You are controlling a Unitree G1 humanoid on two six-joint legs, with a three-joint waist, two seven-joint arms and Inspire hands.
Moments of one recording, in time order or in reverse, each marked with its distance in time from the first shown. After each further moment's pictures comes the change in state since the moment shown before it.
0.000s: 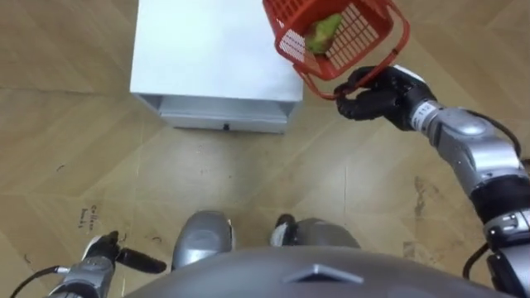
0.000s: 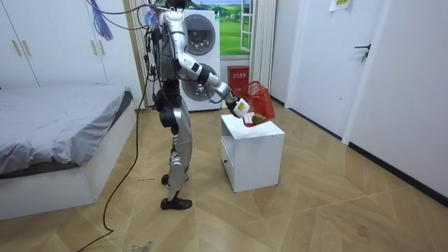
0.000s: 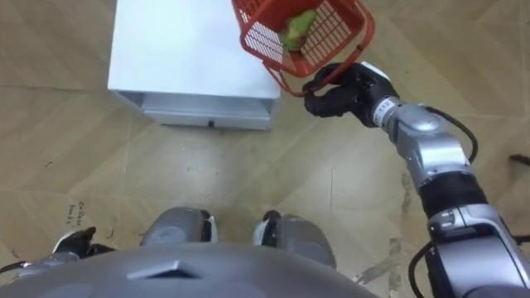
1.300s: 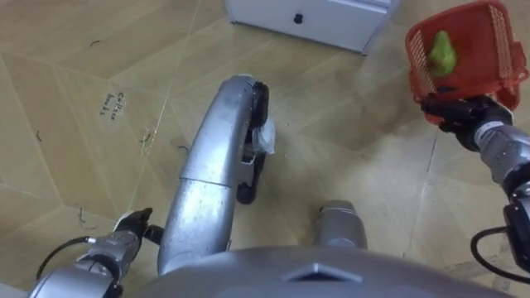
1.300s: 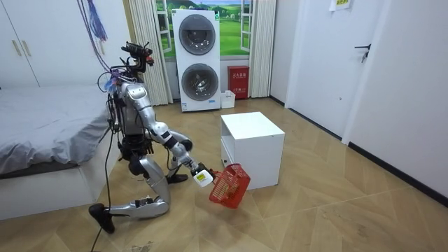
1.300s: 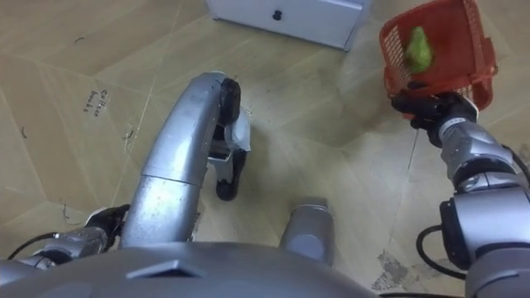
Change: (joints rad) left arm -0.232 -0.041 -0.175 0.165 -0.154 -0.076 -0.065; right arm -0.234 -0.071 -0.039 0.722 0.333 -0.121 -0.293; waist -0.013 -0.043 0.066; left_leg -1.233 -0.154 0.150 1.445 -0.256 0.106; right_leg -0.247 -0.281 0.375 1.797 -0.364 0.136
